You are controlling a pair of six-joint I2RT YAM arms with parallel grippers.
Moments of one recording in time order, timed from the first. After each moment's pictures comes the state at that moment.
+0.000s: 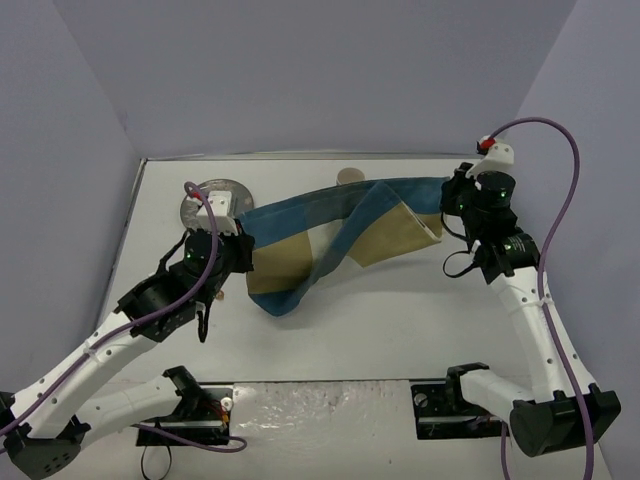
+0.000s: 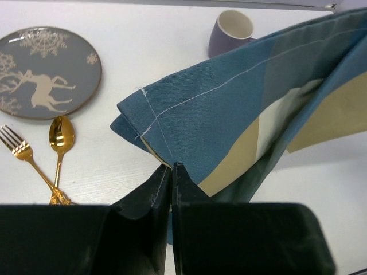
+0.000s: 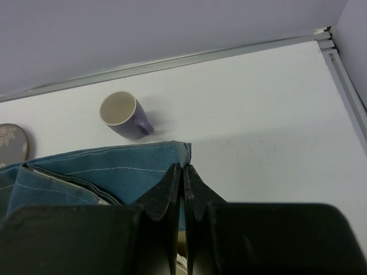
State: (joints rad) left arm -0.79 0.88 1.05 -0.53 -0.47 -0.41; right arm 0.16 1.08 1.13 -0.33 0.13 0.27
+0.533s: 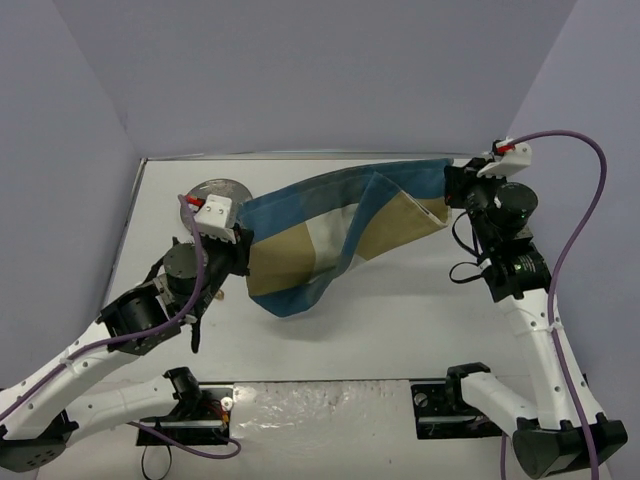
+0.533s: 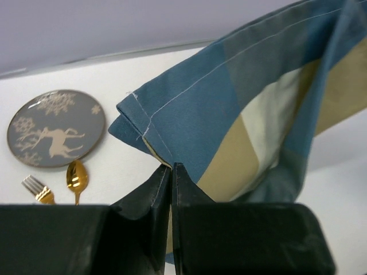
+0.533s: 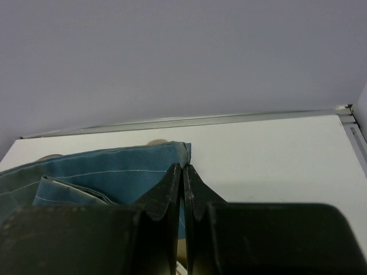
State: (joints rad) left arm -0.95 0.82 1.10 -0.47 -0.58 -0.21; right arm 0.16 0.97 1.09 -0.13 0.04 0.23
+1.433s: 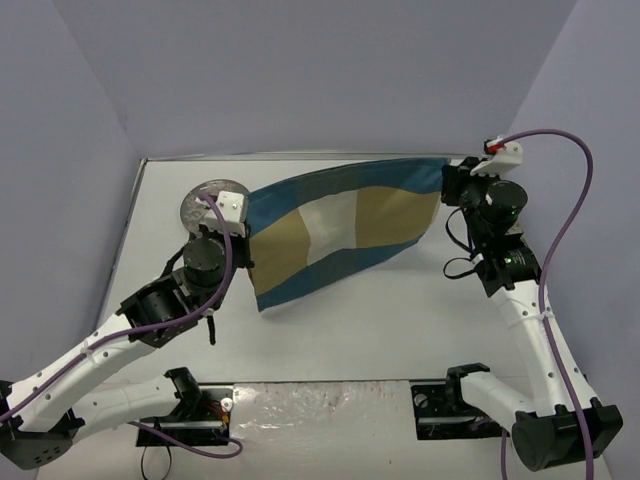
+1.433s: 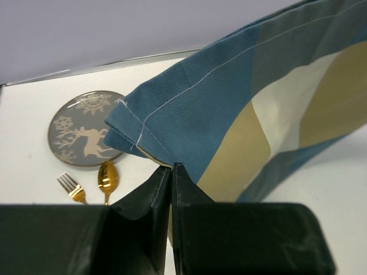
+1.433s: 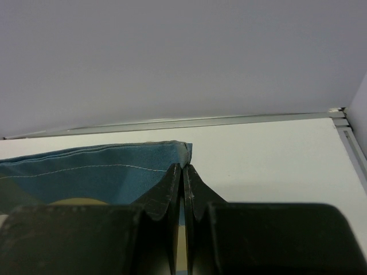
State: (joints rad) left arm -0.93 0.88 1.07 -0.39 -0.67 -0.13; right arm 0.15 1.00 1.04 -0.04 0.07 0.20
